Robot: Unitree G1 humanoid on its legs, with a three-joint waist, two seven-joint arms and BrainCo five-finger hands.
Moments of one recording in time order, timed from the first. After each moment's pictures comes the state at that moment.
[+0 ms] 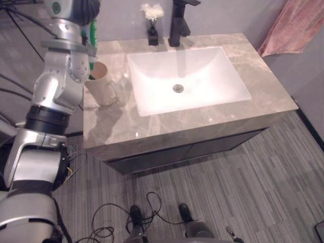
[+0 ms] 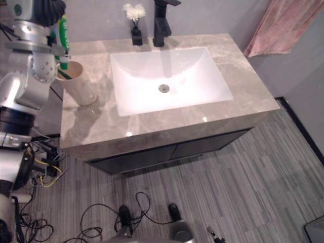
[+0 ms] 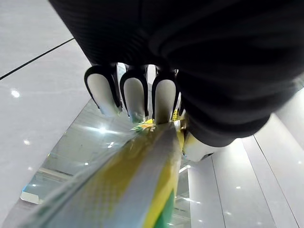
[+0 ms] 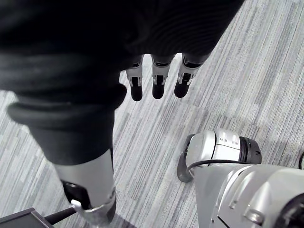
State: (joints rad) left arm -1.06 0.76 -0.28 0.36 0.68 -0.02 0.50; right arm 0.13 -0.04 -0.39 1.16 0.56 -0.11 -0.04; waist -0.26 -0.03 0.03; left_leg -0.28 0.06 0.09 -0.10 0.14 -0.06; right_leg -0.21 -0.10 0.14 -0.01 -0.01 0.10
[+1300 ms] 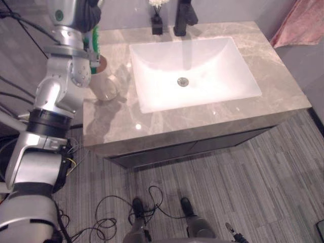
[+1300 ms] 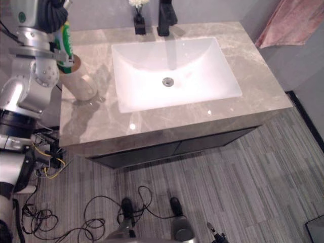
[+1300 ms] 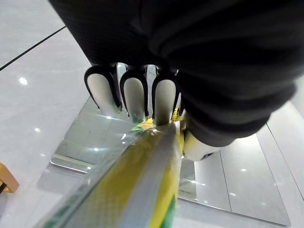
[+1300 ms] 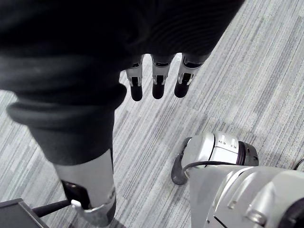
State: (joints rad) left arm -1.06 0.78 -0.28 0.36 0.68 -0.02 0.50; right arm 0.12 -0.05 -0.35 1.15 0.56 -0.11 -0.04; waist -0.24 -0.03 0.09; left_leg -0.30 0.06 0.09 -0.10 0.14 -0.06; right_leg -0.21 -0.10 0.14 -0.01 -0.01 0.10
